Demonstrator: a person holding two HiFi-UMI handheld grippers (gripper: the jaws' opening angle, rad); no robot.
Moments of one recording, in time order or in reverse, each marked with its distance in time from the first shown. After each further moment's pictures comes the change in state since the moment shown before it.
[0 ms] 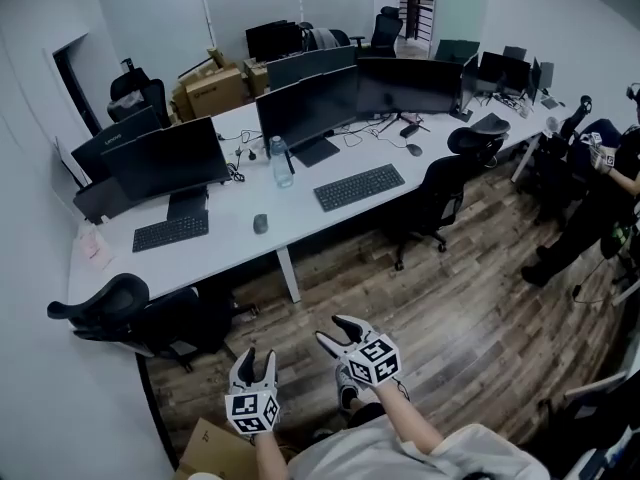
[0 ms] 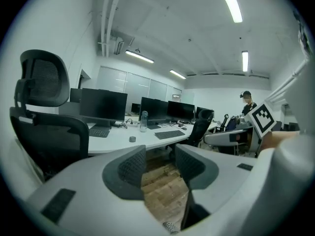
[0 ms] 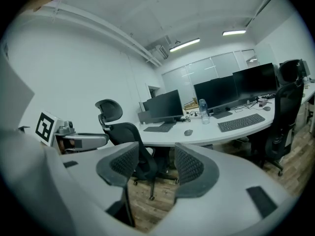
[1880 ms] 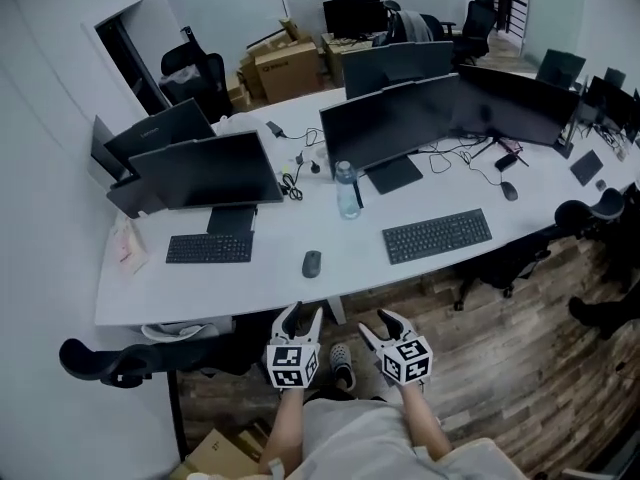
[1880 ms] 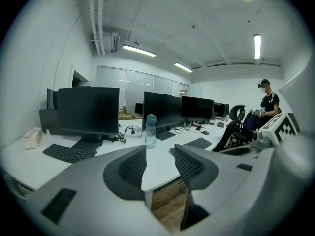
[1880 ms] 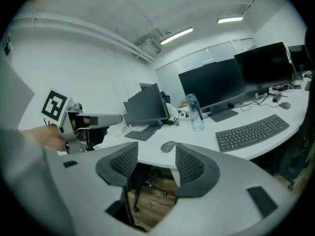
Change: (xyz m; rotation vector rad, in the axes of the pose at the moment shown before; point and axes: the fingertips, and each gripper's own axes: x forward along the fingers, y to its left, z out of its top) left arm 0.361 0.079 0.112 0.056 0.027 0.077; right arm 0.215 -0.243 0.085 0.055 0.034 0.020
